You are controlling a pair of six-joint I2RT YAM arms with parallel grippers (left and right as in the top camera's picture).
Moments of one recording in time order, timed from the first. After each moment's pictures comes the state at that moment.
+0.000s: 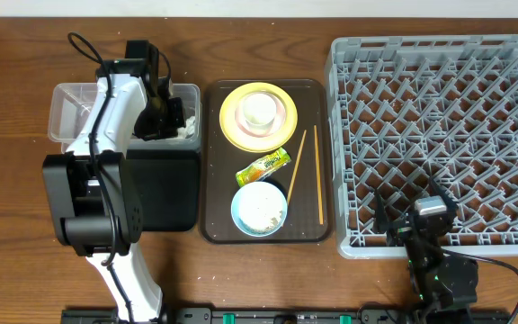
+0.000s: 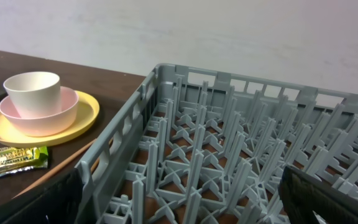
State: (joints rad) left arm 0.02 2.02 1.60 -1.07 0.13 -0.17; right arm 0.14 0.01 0.01 -0.07 -0.04 -0.09
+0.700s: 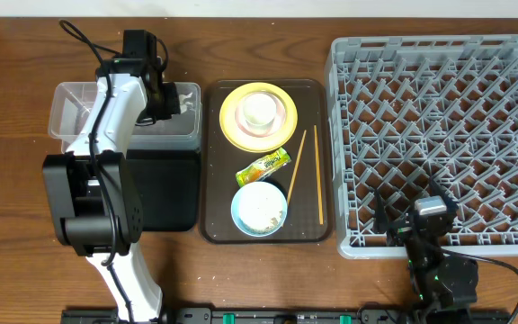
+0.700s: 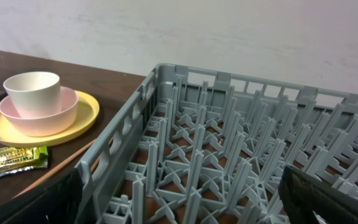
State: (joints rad) left arm 0.02 2.02 1.60 -0.86 -0.04 -0.17; right arm 0.14 0.01 0.01 -0.07 -0.03 -0.09
